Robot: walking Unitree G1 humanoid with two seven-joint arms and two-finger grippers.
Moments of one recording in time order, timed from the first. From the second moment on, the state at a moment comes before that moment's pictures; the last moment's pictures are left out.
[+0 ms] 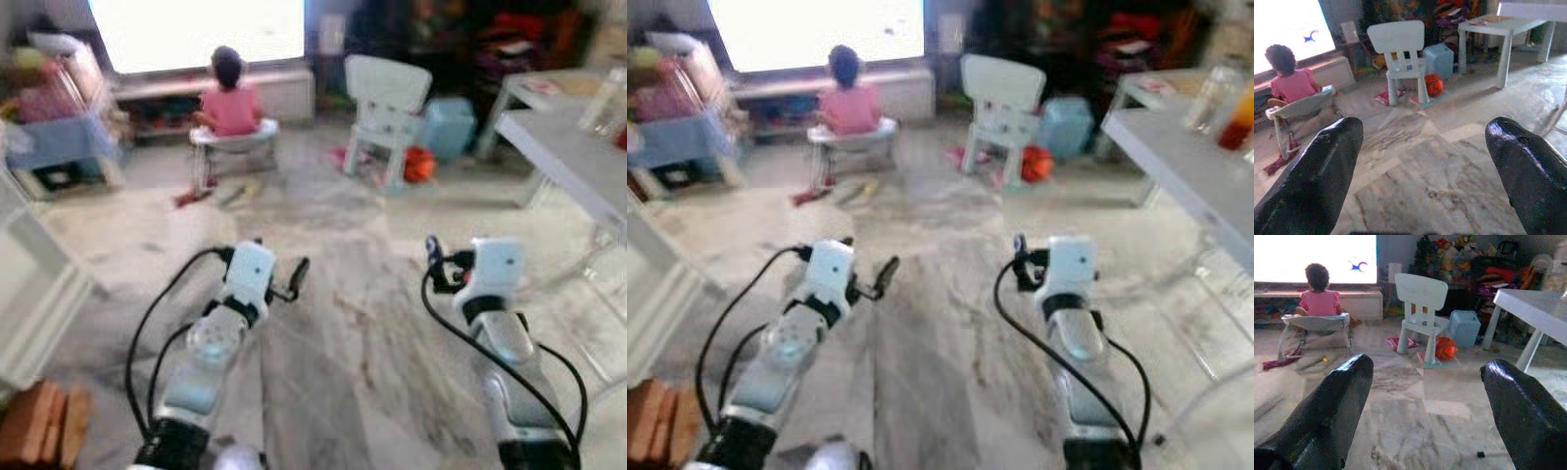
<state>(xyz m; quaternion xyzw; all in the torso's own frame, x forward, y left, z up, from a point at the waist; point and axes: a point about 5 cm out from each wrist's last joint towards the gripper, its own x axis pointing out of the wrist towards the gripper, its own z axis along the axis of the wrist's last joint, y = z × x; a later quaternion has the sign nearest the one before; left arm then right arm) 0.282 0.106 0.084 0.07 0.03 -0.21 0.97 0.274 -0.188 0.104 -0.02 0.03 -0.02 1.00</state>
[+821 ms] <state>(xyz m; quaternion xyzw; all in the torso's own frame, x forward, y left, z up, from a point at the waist) 0.286 0.111 0.084 0.08 0.04 -0.20 0.98 0.278 -0.180 0.110 -0.03 0.01 -0.01 1.00</state>
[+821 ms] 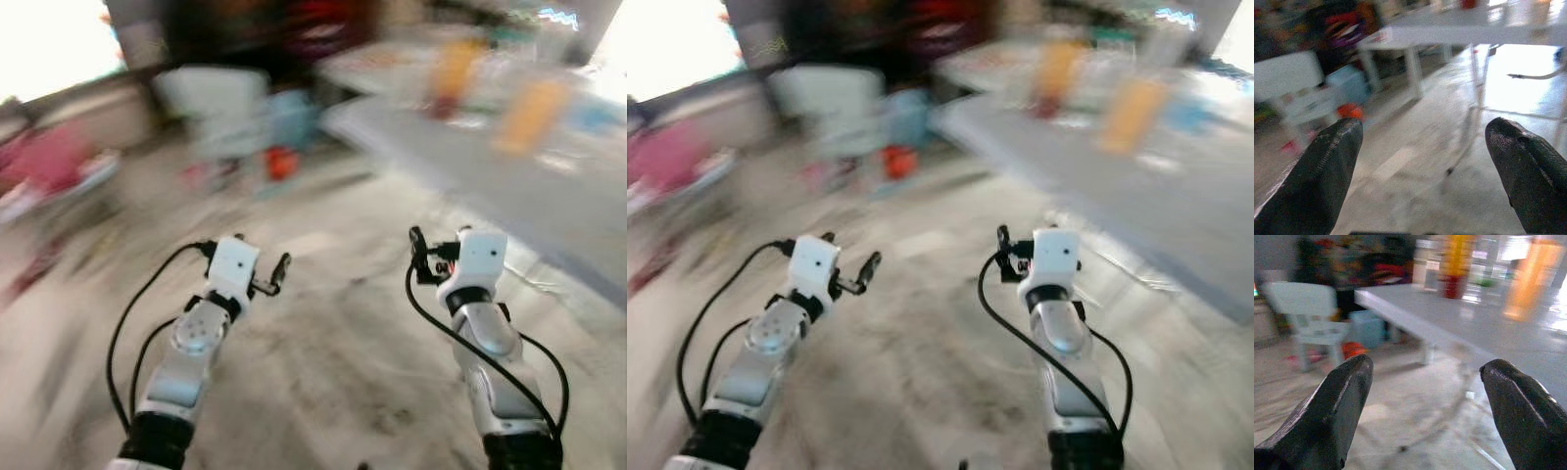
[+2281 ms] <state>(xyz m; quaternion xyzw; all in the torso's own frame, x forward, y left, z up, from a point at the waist) 0.290 0.106 0.088 0.08 0.01 -0.20 0.98 0.310 -0.190 0.161 -0.09 -0.10 -0.06 0.99</state>
